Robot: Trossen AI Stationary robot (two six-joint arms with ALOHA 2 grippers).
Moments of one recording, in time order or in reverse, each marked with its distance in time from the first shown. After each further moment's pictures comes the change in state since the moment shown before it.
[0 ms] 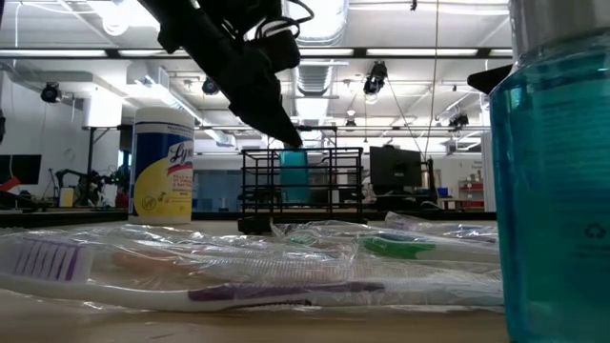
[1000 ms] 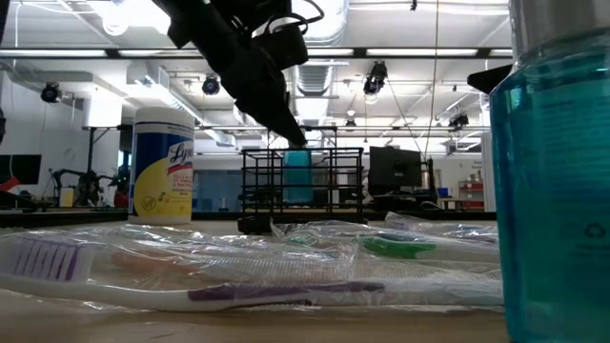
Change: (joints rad) left arm 0.003 0.030 0.087 -0.100 0.016 0.094; right arm 0.000 0.000 0.000 0.002 0.000 0.000
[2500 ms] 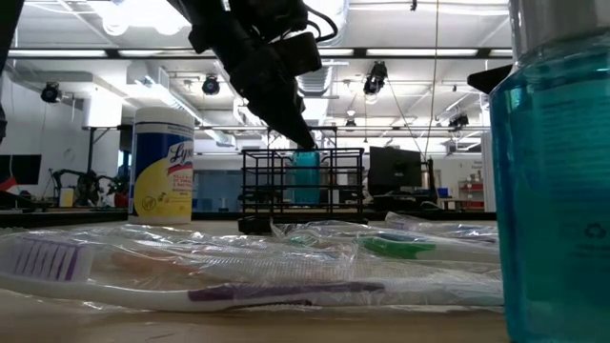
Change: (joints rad) left arm 0.055 0.114 0.095 -0.087 0.141 0.064; right arm 0.000 0.000 0.000 0.000 -0.001 -0.019
